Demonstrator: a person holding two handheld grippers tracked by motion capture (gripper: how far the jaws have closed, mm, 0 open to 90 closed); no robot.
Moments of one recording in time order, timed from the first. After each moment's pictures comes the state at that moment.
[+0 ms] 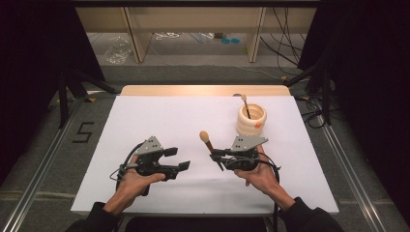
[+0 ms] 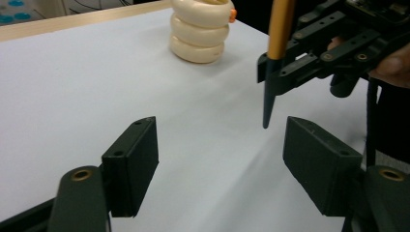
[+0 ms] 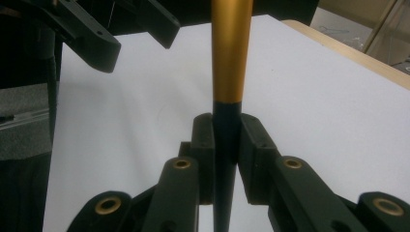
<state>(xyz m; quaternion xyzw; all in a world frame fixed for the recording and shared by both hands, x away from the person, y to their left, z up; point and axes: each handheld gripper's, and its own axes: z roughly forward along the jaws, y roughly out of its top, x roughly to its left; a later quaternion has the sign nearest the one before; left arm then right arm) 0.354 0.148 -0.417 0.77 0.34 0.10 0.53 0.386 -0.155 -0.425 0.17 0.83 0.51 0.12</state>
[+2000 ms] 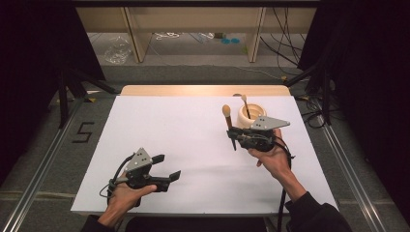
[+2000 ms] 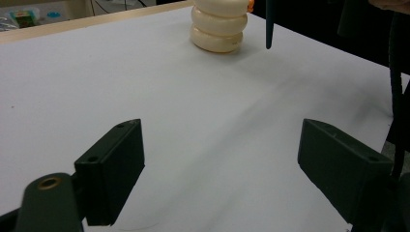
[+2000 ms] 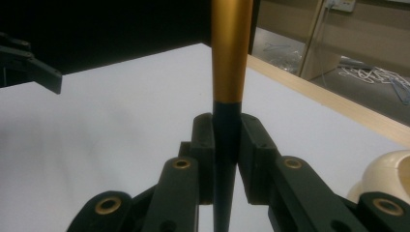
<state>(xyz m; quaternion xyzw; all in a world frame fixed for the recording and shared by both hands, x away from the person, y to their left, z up) 0.326 0.164 -0.433 0.77 0.35 0.14 0.52 0.423 -0.199 -0.400 0.25 0.79 0.53 0.17</state>
